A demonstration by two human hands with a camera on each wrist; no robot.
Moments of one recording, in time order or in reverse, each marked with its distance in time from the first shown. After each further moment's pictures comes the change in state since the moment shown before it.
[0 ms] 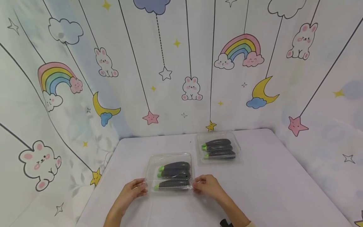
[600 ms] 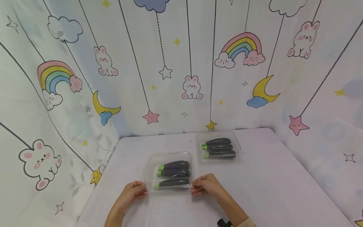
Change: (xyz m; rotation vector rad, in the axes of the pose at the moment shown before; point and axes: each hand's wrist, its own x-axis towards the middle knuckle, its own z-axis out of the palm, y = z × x) left_hand 0.000 -0.005 -0.001 -0.134 -0.055 -0.087; right_hand 0.011 0.011 -0.002 0.322 -0.075 0.132
